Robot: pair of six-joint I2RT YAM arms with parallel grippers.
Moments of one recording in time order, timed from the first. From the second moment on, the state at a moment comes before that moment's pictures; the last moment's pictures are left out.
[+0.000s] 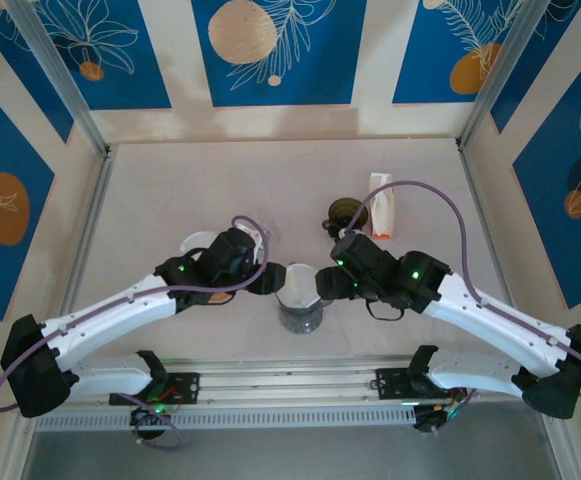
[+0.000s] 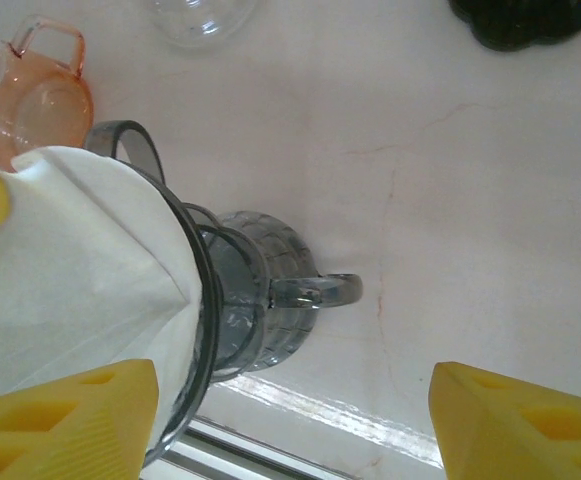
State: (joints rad) left arm -0.89 1.17 0.91 -0.50 0.01 -0.58; right arm 0.97 1.03 1.06 -1.03 0.21 0.72
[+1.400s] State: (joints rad) left arm -0.66 1.64 1.55 -0.67 -0.01 -0.34; right arm 0.97 0.90 0.97 -1.03 0.26 0.75
